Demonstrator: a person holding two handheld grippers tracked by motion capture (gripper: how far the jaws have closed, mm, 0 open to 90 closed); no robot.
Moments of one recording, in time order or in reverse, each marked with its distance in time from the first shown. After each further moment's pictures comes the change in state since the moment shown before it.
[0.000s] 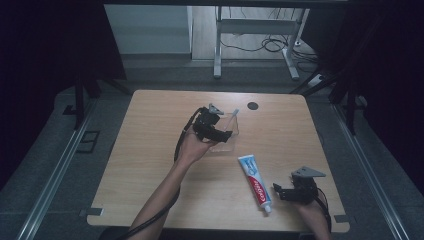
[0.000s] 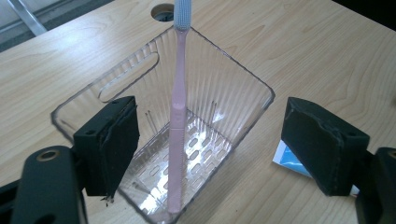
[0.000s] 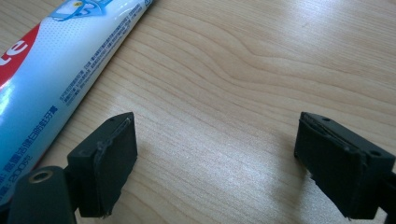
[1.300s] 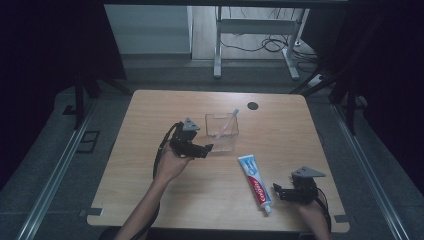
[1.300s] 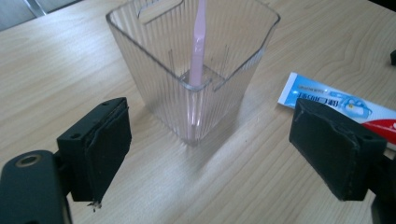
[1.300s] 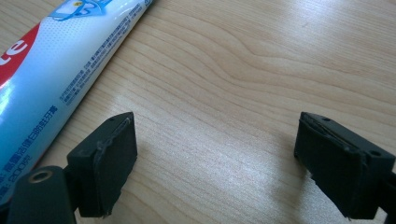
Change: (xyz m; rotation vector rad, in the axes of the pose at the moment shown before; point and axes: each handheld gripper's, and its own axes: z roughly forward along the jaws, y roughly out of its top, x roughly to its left) left arm 0.010 -0.068 -0.045 -0.040 0.017 -0.017; right arm 0.000 0.000 0.000 0.001 -0.001 0.000
